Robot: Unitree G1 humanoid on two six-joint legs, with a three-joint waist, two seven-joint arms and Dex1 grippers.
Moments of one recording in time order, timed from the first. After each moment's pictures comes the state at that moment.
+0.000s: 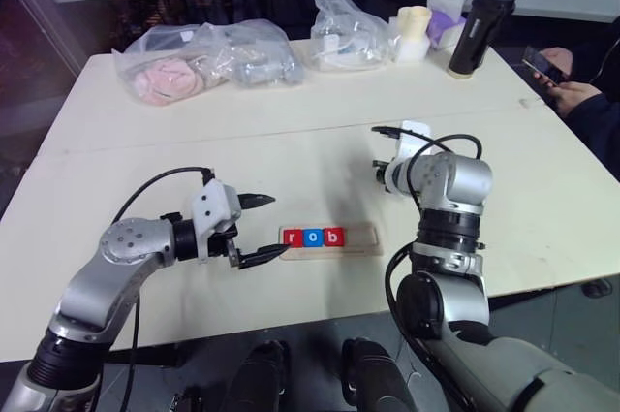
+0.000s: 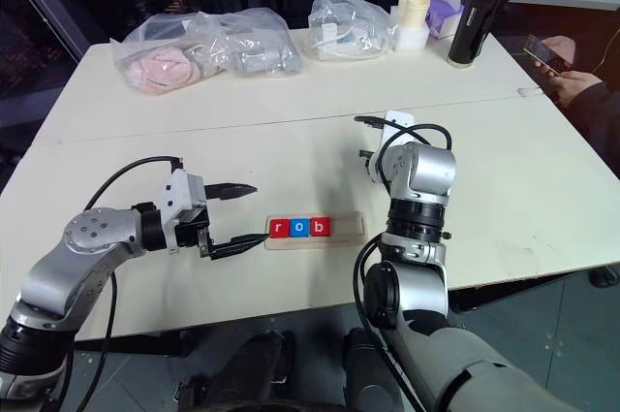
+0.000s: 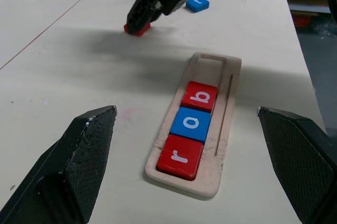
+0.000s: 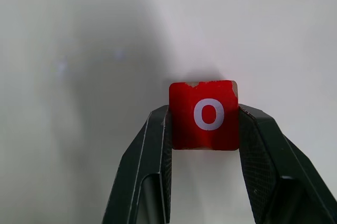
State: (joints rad) left arm -0.19 0.69 -0.03 -0.41 -0.44 0.41 -0.94; right arm -0.91 0.01 -0.38 0.11 0.02 1.44 -0.16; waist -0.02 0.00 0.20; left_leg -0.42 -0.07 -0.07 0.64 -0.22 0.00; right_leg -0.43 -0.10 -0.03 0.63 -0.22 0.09
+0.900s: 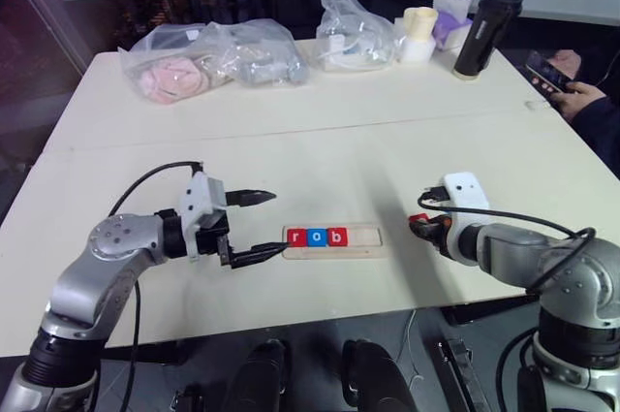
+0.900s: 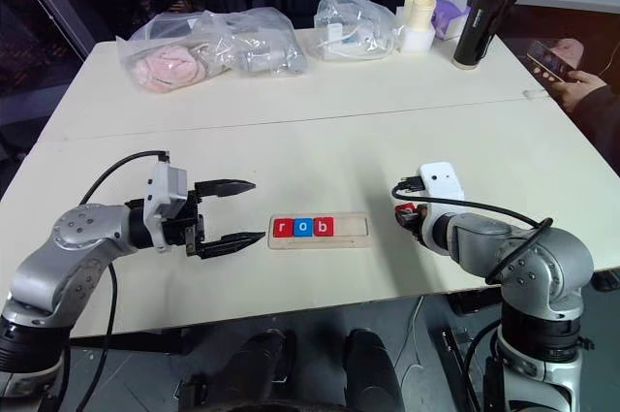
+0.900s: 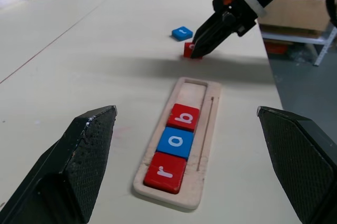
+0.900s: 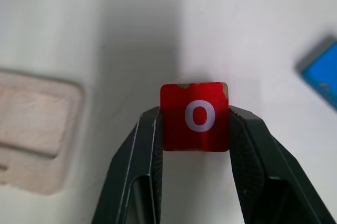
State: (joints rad) left arm -0.19 0.70 0.03 -0.39 -0.57 0.40 -1.04; right arm -0.35 -0.51 -0.30 -0.52 0.99 1.61 -0.29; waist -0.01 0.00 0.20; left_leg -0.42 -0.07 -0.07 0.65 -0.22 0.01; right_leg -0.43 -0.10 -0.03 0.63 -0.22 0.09
